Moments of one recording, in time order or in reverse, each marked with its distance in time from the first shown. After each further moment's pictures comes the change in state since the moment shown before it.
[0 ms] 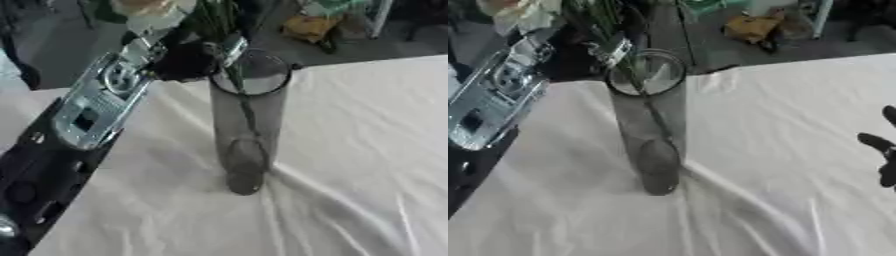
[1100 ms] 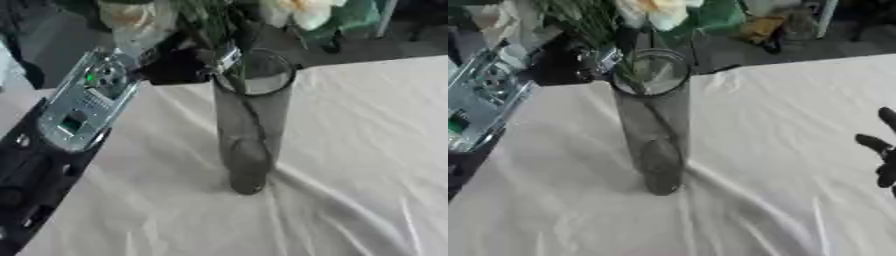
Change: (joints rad) left arm 0.018 0.038 0.000 -0.054 -0.092 -0.002 -0.116; right arm 0.006 0.000 0.000 0.000 -0.009 0.004 0.003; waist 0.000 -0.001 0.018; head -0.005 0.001
